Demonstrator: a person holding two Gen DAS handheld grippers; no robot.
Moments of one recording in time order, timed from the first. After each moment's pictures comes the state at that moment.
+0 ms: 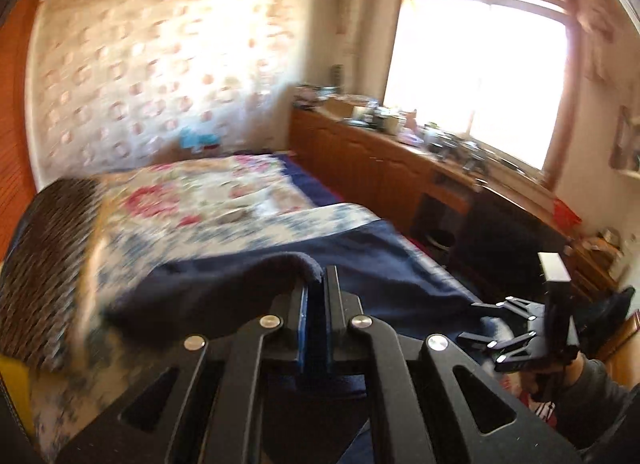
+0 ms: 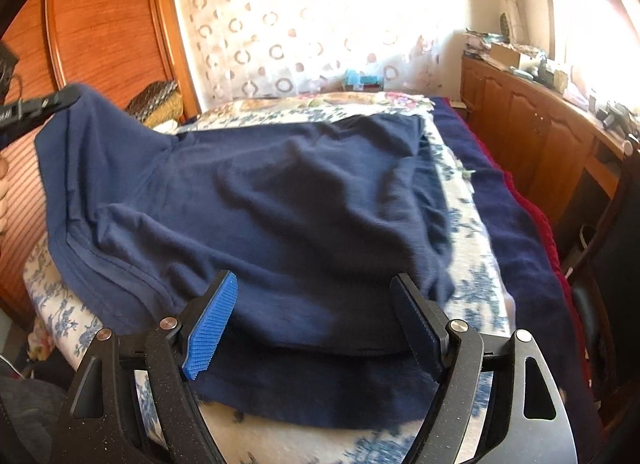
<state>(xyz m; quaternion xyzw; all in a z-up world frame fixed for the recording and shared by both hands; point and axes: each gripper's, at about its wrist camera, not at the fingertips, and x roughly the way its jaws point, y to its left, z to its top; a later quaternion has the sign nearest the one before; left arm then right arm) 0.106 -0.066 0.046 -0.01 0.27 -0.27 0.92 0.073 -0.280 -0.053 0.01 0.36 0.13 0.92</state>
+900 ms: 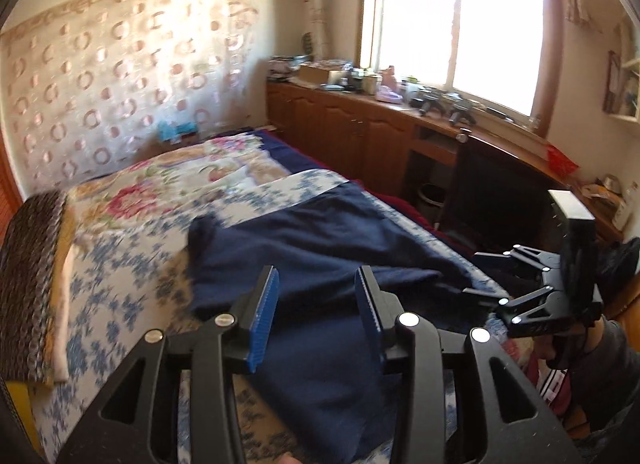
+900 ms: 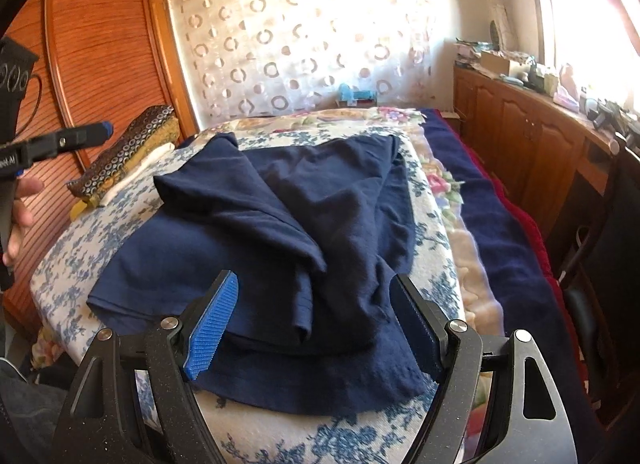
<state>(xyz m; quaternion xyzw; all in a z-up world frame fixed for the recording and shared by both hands) 0.098 -0.110 0.029 0.05 0.31 -0.27 0.91 0.064 -0.304 -0.035 0.02 0.33 0.13 0.93</state>
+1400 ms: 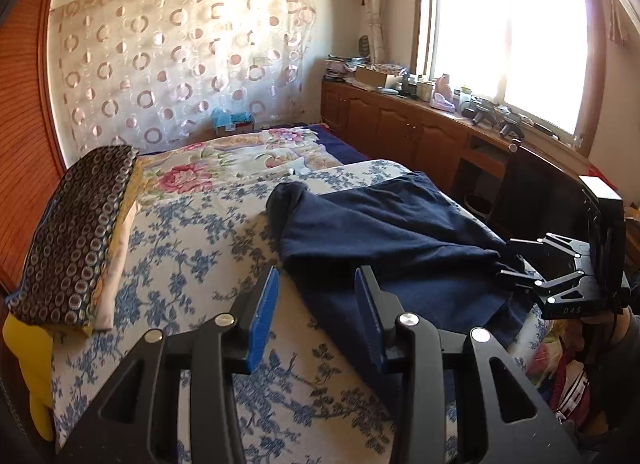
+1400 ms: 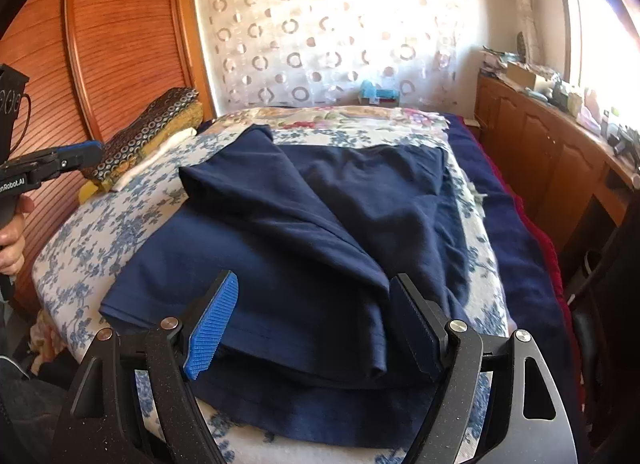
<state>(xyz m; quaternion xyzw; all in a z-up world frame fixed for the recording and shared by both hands) 0.084 -0.041 0.002 0.03 0.32 -0.19 0.93 0.081 -0.260 -0.031 -0.01 0.34 0.16 0.93</state>
